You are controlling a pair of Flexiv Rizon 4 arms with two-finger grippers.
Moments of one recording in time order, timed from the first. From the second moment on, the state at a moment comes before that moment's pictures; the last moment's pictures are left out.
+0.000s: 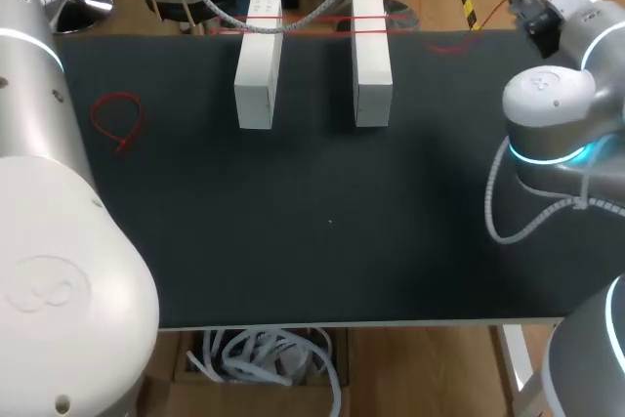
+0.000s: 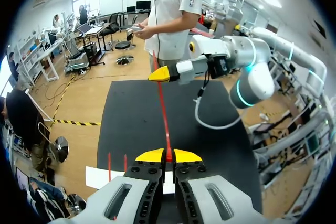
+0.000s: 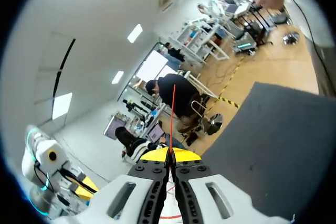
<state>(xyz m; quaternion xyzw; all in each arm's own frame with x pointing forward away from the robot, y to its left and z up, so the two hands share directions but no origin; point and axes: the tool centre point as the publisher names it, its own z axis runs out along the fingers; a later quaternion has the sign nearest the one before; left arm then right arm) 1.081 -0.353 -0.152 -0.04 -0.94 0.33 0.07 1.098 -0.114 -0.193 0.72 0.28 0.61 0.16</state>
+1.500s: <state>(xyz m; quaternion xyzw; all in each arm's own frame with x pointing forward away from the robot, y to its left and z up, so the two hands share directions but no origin) 1.081 -0.354 -0.151 -0.04 -0.94 0.33 0.07 1.094 -0.119 -0.168 0.31 0.77 0.37 0.42</state>
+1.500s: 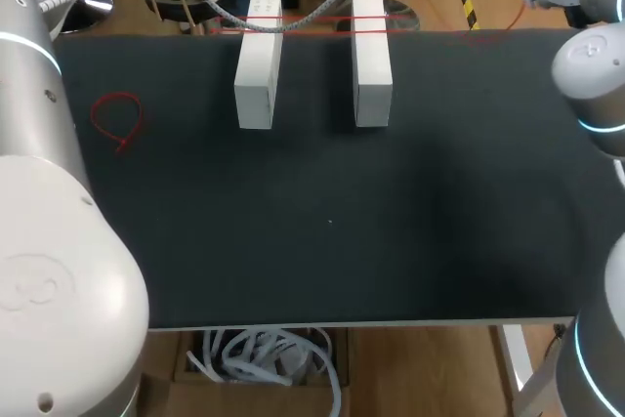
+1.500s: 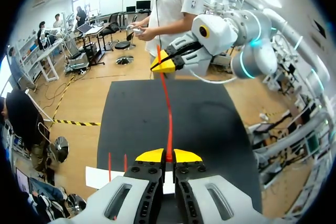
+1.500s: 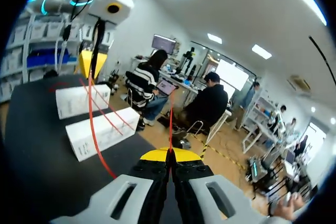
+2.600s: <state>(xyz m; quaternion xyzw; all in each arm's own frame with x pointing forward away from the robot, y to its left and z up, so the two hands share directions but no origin) 1.081 -0.354 -0.152 -0.04 -0.94 0.33 0.07 1.091 -0.131 -0.159 0.20 0.83 0.23 0.48</state>
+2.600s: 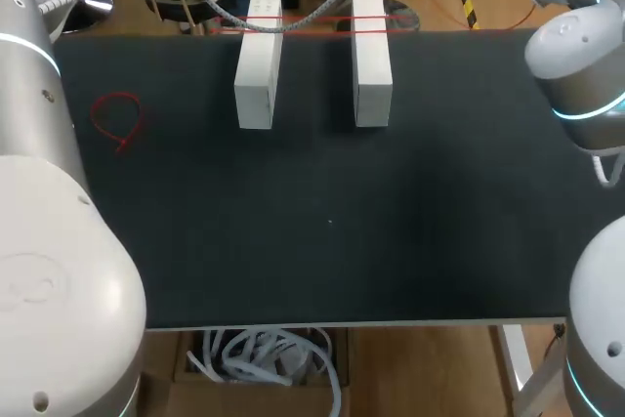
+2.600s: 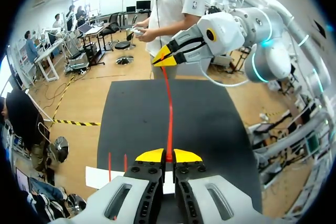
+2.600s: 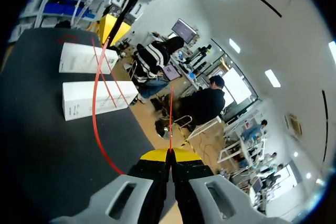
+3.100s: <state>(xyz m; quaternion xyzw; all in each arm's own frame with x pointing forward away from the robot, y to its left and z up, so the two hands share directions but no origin) 1.081 -0.354 -0.152 -0.04 -0.94 0.33 0.07 1.093 -0.134 -0.154 0.21 0.79 0.16 0.56</state>
